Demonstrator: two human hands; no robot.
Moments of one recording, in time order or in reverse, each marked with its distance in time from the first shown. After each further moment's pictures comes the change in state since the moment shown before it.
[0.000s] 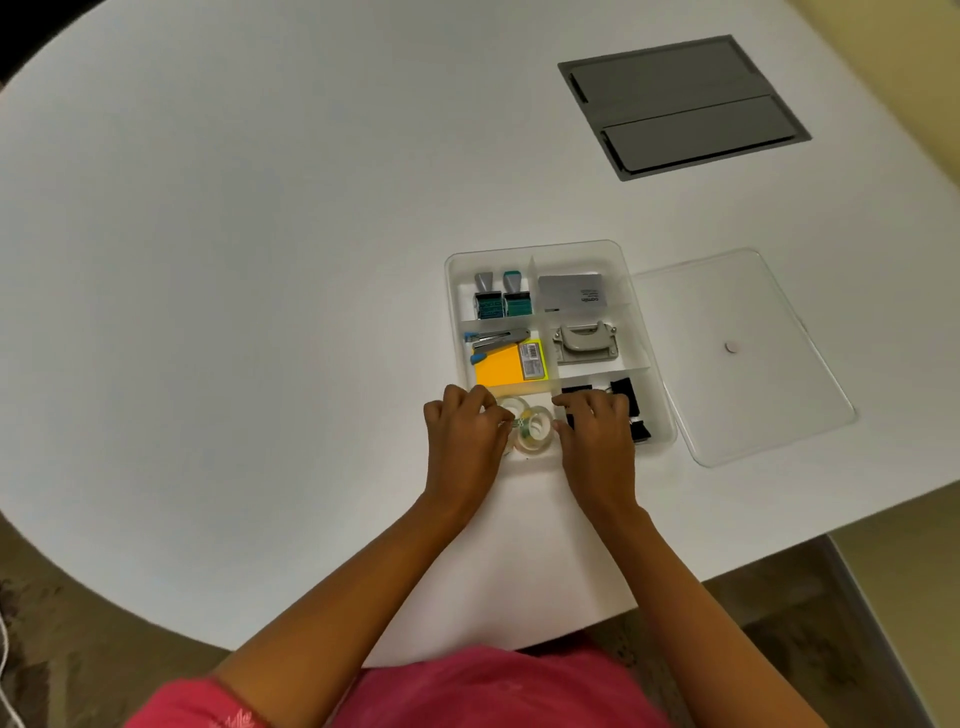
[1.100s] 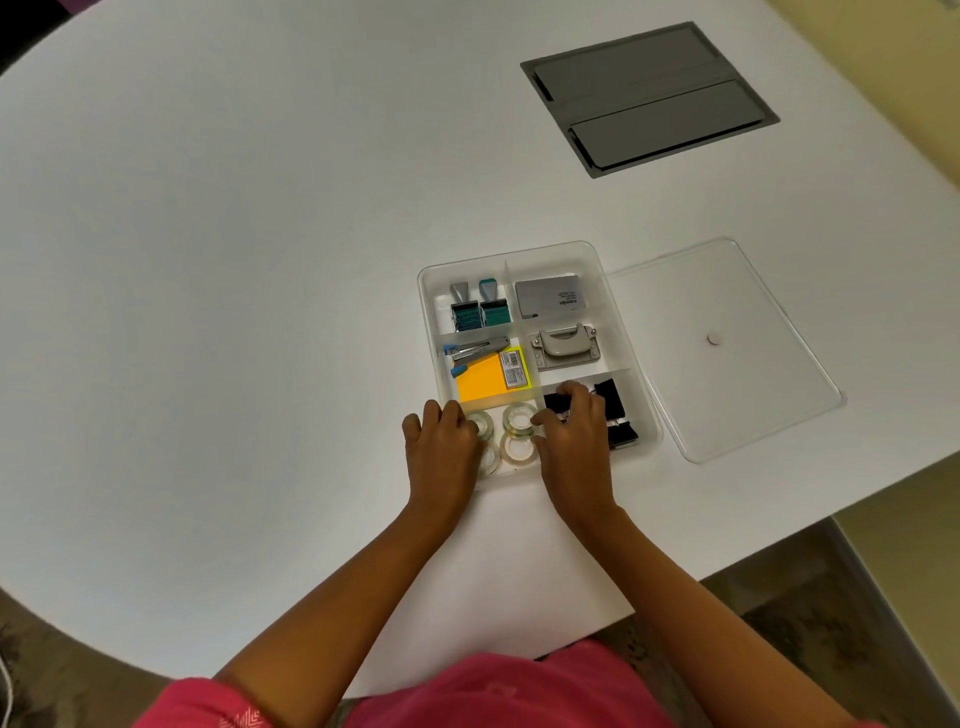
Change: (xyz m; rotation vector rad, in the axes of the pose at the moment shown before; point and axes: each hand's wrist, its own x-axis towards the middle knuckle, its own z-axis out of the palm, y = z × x) left_hand 0.012 -0.011 0.016 0.292 -0.143 -0.002; right_hand 0.006 -0.003 0.006 -0.067 -0.040 0.035
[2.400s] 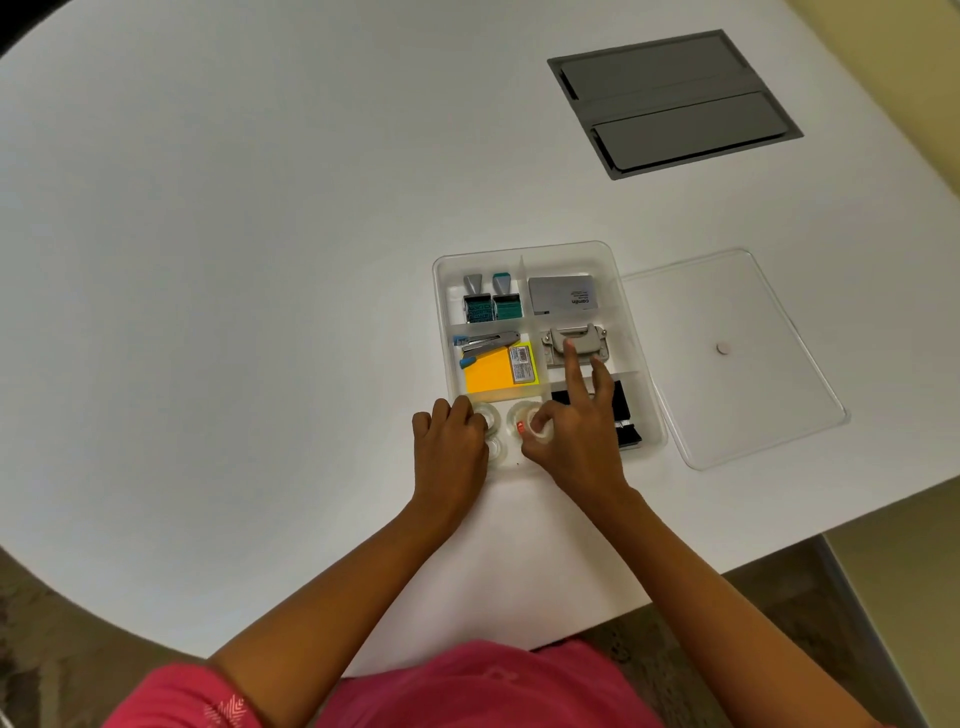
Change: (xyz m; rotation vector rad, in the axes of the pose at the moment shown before) left_hand -0.011 0.002 0.001 -0.100 0.055 -0.007; right_hand 0.012 -0.002 -0.016 0.072 -0.102 -0.086
